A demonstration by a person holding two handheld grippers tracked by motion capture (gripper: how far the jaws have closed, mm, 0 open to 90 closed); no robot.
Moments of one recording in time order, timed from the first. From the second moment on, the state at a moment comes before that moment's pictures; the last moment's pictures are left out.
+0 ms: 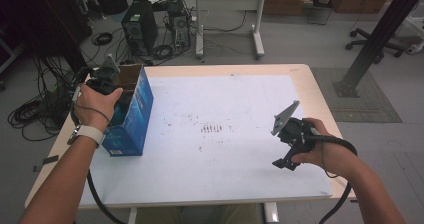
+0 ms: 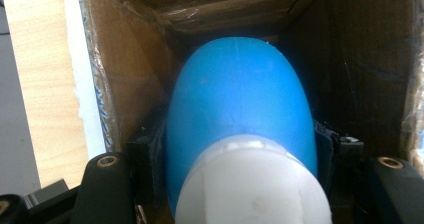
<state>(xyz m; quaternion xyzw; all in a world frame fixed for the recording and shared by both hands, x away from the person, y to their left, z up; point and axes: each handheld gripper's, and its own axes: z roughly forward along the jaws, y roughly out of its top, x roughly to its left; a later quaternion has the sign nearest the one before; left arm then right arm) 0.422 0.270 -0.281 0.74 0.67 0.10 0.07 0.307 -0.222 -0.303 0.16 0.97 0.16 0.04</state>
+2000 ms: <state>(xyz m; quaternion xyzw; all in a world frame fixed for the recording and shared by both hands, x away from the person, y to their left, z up) 0.415 0.270 -0.264 0.74 0.66 0.09 0.09 0.303 -0.217 -0.302 0.15 0.97 0.16 0.04</state>
